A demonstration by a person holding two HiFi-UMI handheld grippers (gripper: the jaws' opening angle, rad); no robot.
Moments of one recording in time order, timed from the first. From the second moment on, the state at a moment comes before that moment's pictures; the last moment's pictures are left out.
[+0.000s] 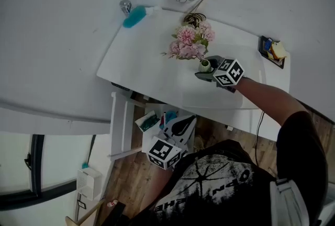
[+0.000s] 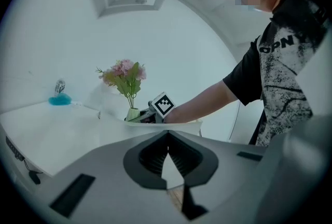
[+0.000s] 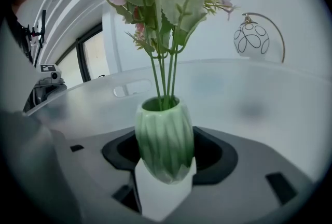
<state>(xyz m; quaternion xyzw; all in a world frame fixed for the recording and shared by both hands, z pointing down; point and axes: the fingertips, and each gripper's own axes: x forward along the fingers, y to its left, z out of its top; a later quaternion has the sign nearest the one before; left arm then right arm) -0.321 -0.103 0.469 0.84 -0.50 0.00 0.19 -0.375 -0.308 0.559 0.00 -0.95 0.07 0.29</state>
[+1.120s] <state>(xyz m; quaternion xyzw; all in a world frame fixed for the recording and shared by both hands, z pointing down) -0.240 -0.147 0.398 0.91 -0.39 0.00 0.11 -0.290 -0.321 0.399 0.09 -0.97 0.08 0.21</state>
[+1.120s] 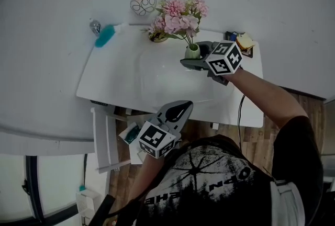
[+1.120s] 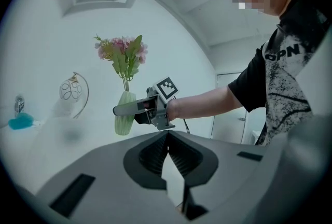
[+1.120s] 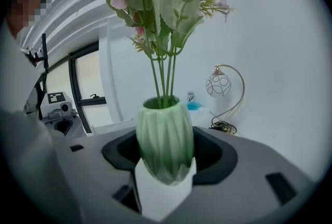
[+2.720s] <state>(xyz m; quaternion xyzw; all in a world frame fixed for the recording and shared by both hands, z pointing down) 0.025 -0.204 0.427 0.93 -0.33 0.04 0.15 0.042 -0.358 0.469 0.22 -0.95 0.07 0.19</state>
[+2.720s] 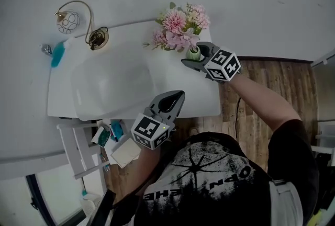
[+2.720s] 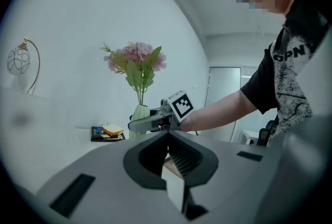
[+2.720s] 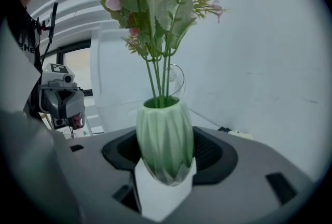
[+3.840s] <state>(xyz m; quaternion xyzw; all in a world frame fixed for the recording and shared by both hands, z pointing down) 0.035 -0.193 0.480 0.90 -0.35 0.10 0.22 0.035 -0.346 0.629 0.23 -0.95 0.10 0.19</state>
